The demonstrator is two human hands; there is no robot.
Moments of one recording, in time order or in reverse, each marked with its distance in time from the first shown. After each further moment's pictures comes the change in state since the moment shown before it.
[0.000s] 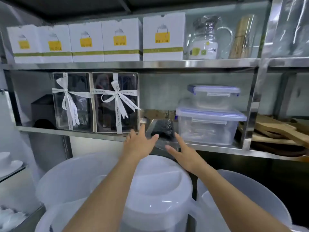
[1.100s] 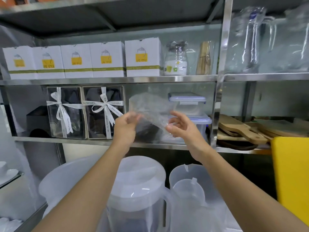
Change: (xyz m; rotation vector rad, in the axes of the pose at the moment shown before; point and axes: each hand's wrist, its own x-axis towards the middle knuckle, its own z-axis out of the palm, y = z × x) left_hand -0.061 0.073 -0.065 -0.811 0.267 0.239; right_hand -0.081 -0.035 -0.108 0.737 0.134 -0.406
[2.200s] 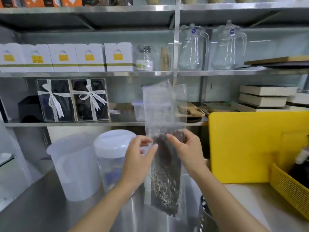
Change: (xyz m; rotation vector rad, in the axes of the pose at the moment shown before) left_hand -0.266 0.107 0.001 0.003 -0.247 0.053; right_hand -0.233 -0.095 -0.012 -0.233 0.440 -0.001
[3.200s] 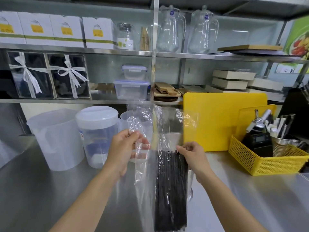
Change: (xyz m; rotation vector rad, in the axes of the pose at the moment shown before) left_hand -0.083 0.032 0.009 -0.489 -0.121 -0.433; right_hand -0.109 0.029 -0.098 -0.156 0.061 0.493
